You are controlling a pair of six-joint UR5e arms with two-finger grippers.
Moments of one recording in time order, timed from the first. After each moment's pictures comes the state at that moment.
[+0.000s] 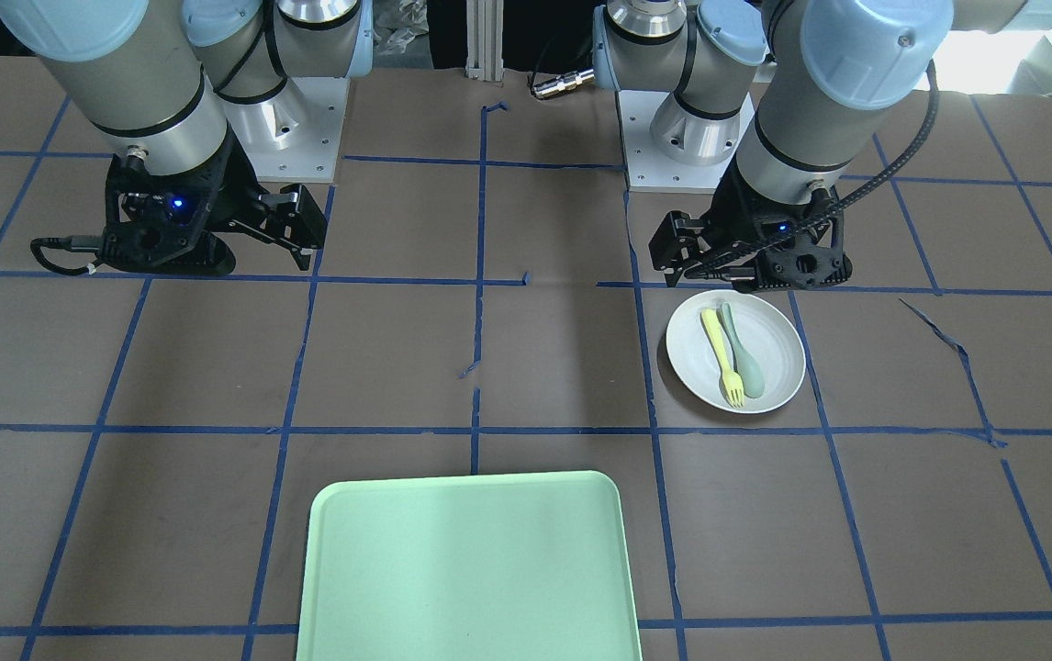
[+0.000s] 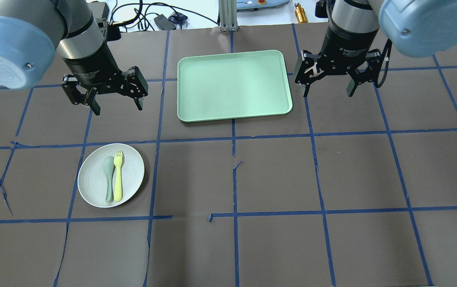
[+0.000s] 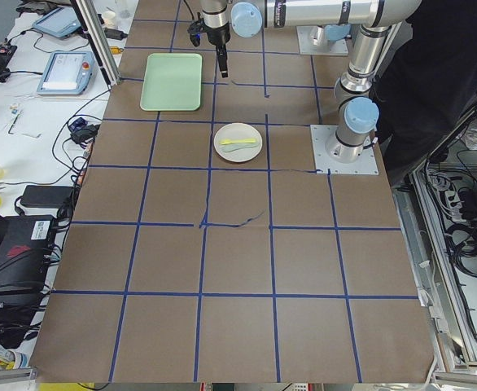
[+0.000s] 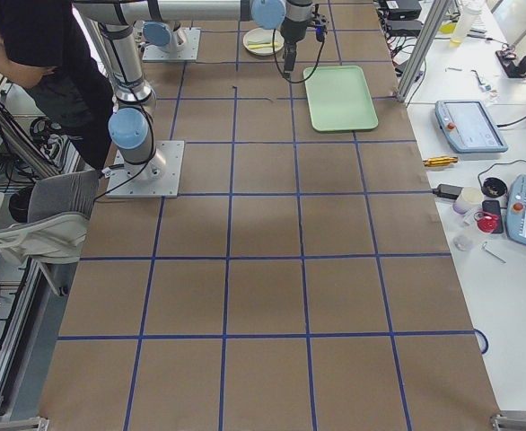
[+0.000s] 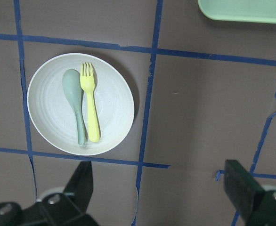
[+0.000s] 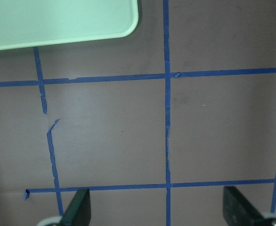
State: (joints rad) left arm -1.59 -1.66 -1.57 -1.59 1.59 -0.13; right arm 1.63 -1.47 1.50 -1.50 -1.55 0.10
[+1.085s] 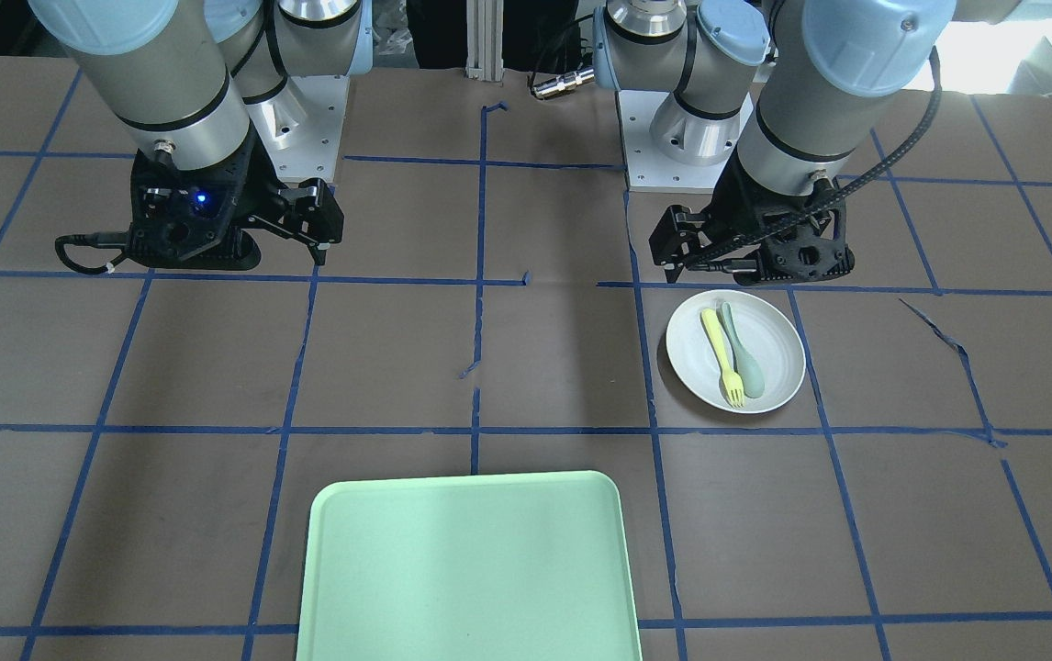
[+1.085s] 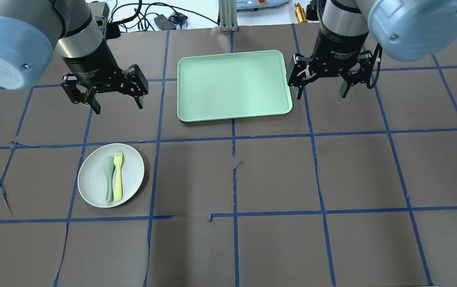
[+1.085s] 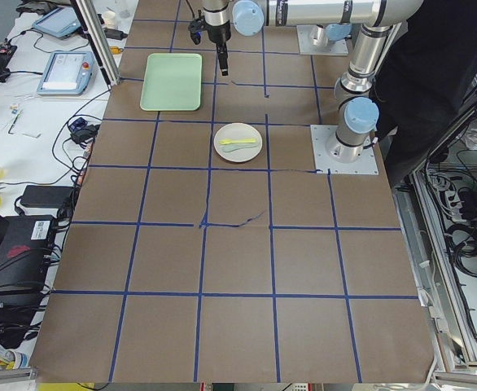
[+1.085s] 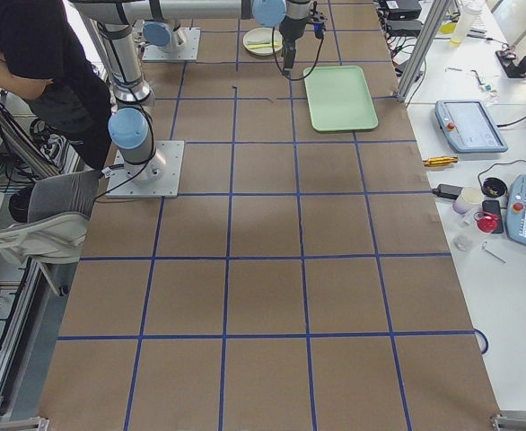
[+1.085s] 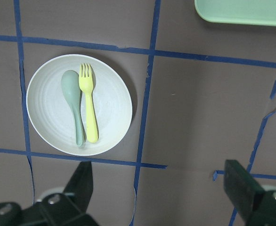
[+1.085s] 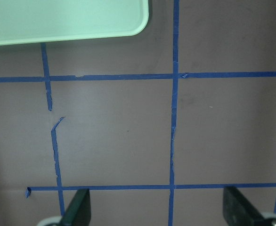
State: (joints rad) left arm -1.59 -1.65 -1.57 -1.59 1.58 -0.14; right arm 1.66 -1.46 1.50 -1.52 -1.56 0.10
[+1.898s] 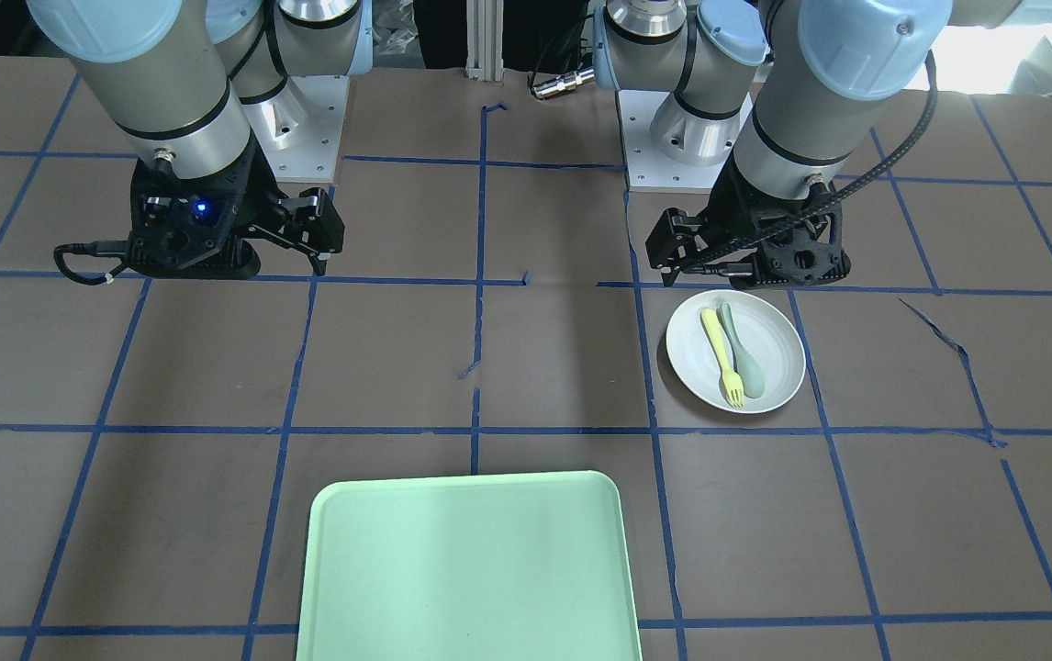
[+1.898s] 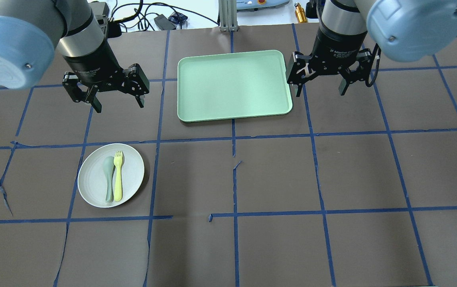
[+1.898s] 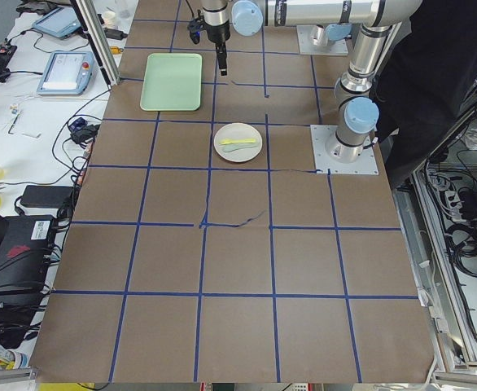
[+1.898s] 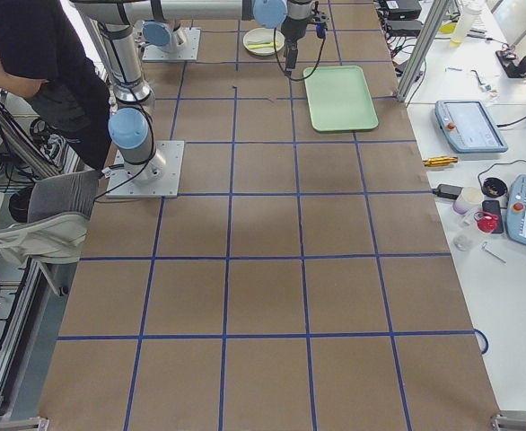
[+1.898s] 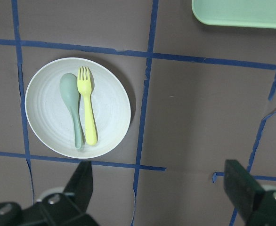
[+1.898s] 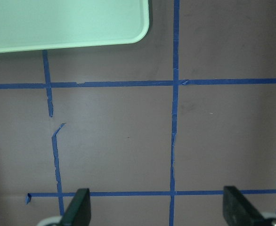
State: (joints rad) left arm -1.59 -1.66 -1.57 -1.58 1.58 -0.14; right arm 1.66 -1.46 1.50 -1.54 -1.56 0.10
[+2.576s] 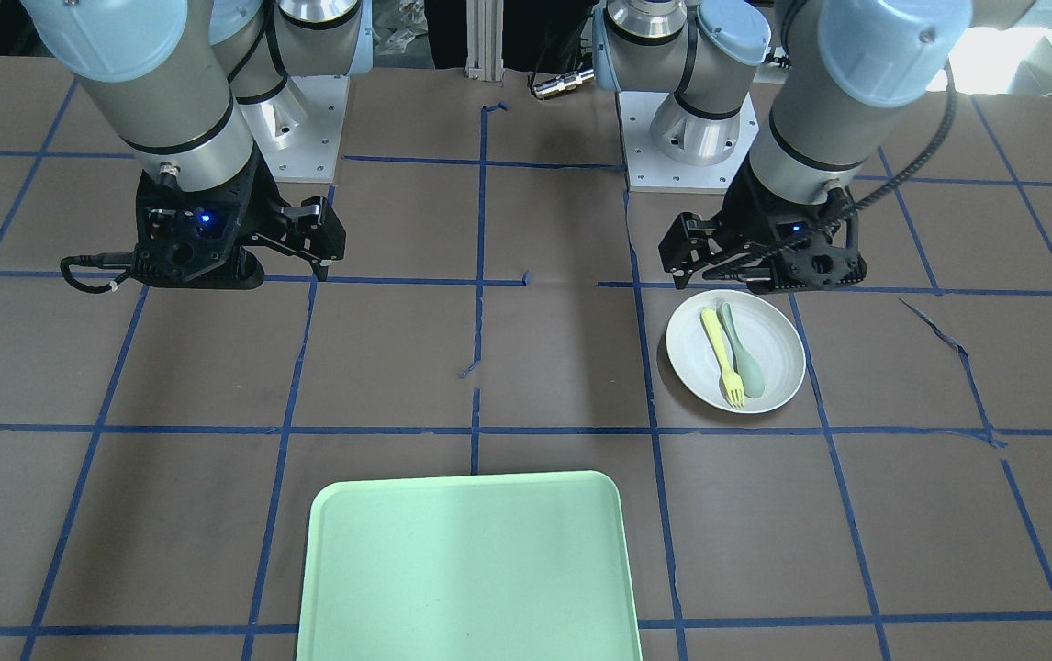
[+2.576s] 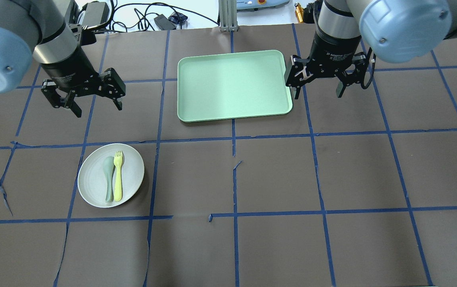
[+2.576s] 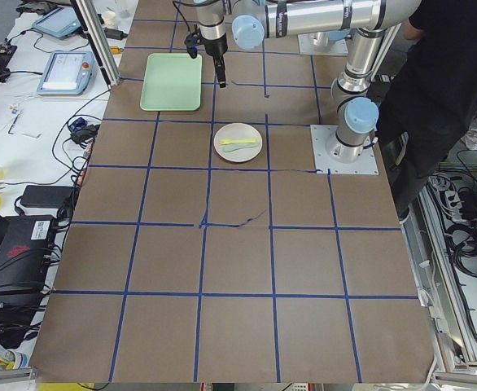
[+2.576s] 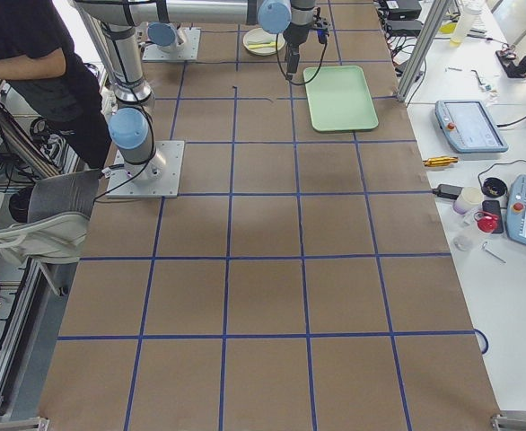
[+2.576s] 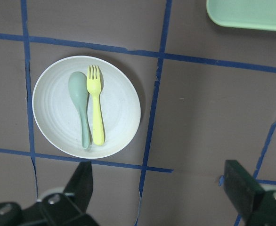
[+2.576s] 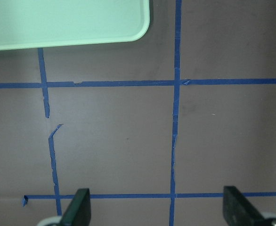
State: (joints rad) left arm -1.43 -1.66 -1.65 -1.50 1.58 -0.03; right arm 1.66 -1.42 1.51 -1.55 -1.56 0.09
